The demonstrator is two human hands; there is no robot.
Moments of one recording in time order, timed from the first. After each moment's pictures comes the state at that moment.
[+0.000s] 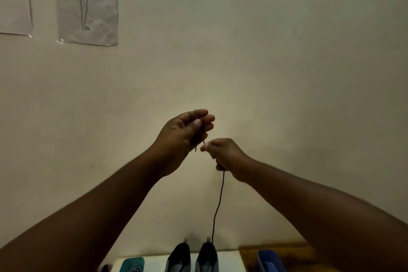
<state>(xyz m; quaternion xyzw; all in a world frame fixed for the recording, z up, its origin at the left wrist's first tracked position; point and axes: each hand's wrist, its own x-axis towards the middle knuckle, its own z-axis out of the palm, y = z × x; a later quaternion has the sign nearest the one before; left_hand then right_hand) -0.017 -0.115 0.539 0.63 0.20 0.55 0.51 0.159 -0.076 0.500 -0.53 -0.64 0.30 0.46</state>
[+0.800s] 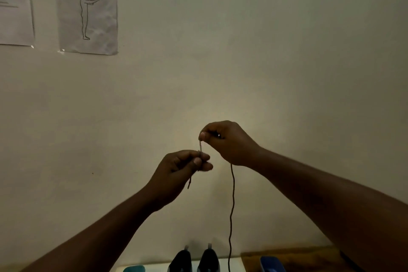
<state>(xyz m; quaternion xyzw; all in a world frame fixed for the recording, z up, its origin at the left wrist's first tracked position) -0.028 -0.116 0.478 0.74 0.21 0.55 0.33 0.162 -0.114 0.557 -0.44 -0.80 0.01 0.40</state>
